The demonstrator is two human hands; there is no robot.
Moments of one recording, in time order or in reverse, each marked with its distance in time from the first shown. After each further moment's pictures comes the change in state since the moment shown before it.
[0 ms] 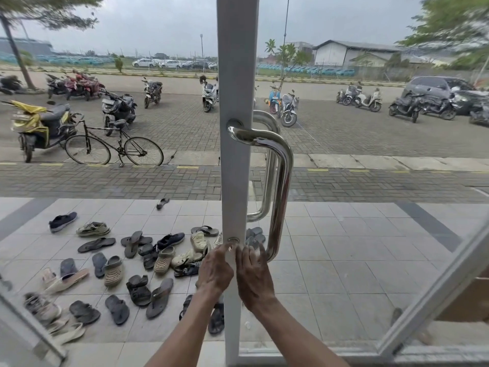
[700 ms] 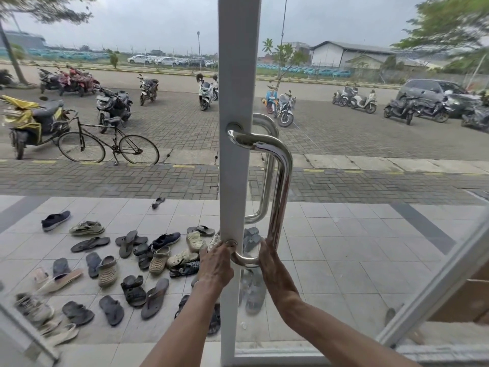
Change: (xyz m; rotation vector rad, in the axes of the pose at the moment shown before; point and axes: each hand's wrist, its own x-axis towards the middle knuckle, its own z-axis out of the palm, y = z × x) left_hand 0.022 0.000 0.004 0.288 -0.142 0.114; right_hand -0.008 0.059 -0.006 -0.876 -0.085 -0.231
